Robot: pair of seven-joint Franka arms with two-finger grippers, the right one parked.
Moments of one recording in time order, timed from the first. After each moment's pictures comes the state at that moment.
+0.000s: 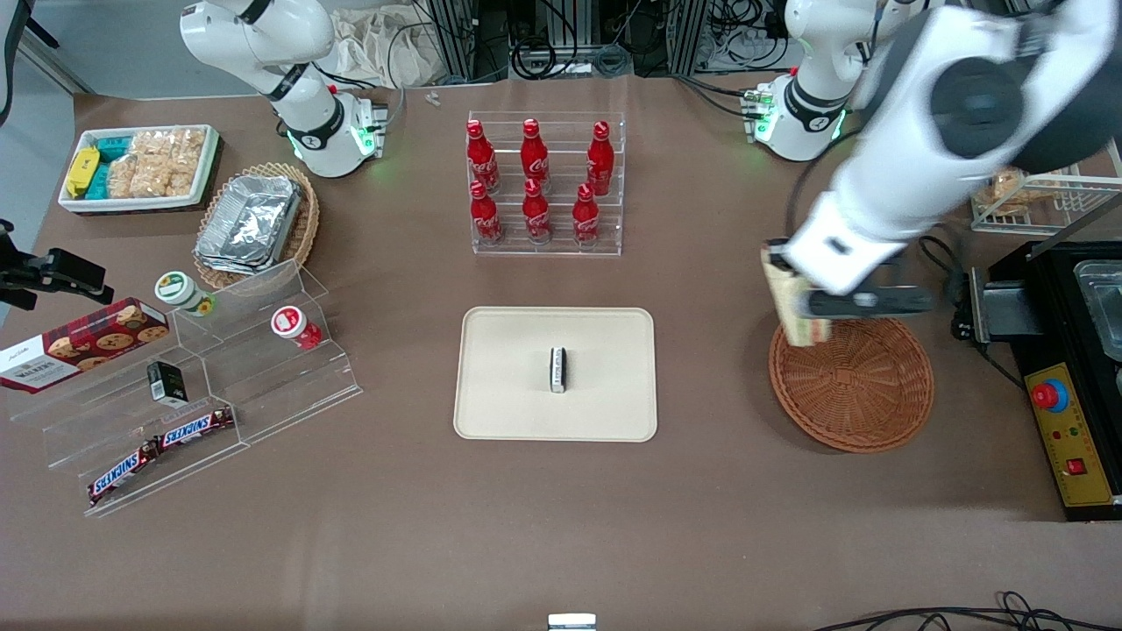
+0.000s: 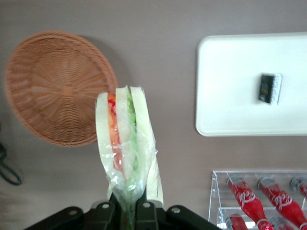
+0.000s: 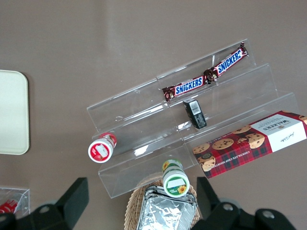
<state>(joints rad) -0.03 0.23 -0.50 -1.51 0.10 1.58 -0.43</state>
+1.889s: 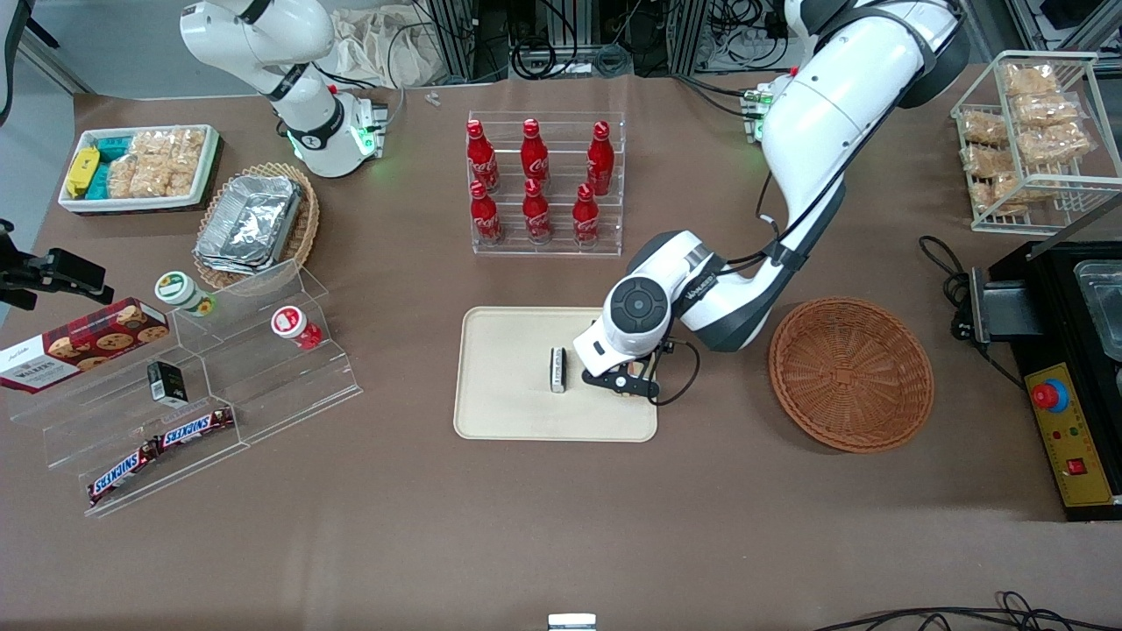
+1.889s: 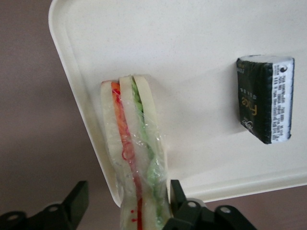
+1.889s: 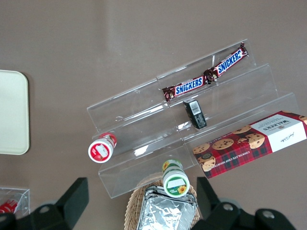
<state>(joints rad) -0.25 0.76 -0.51 -1.50 0.29 2.02 -0.58</state>
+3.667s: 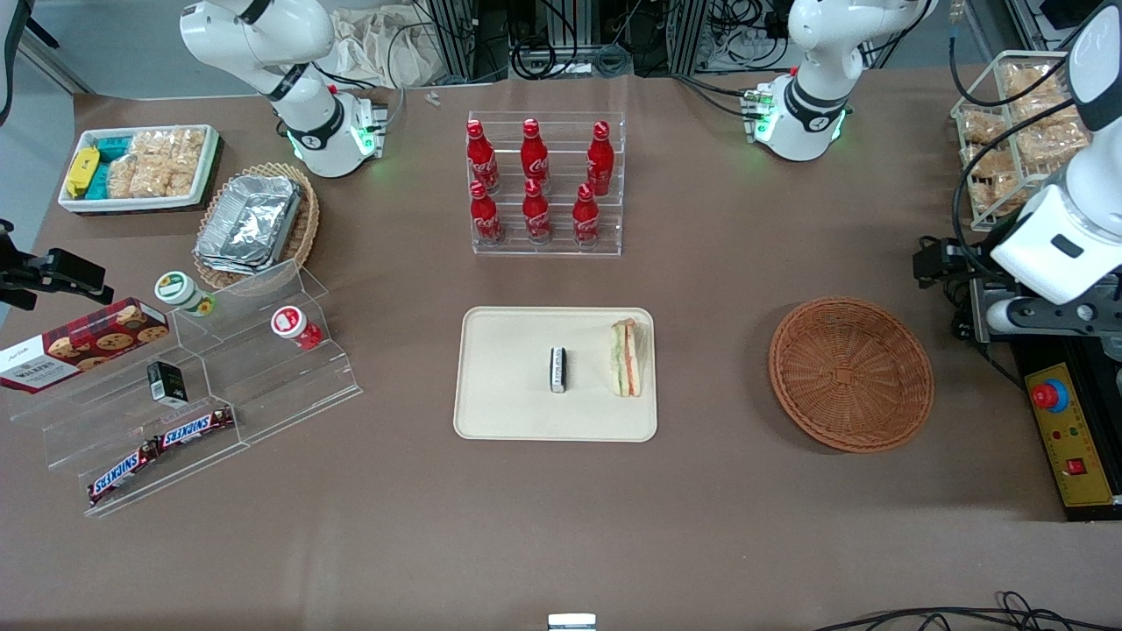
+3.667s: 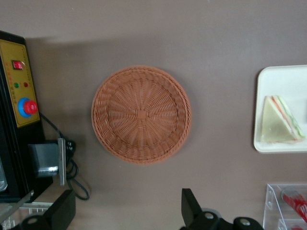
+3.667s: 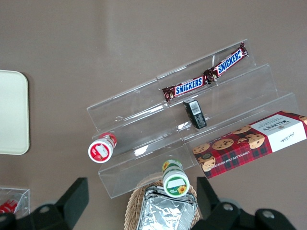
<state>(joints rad) 0.32 0.17 -0.50 -1.41 0.14 1.56 -0.10</state>
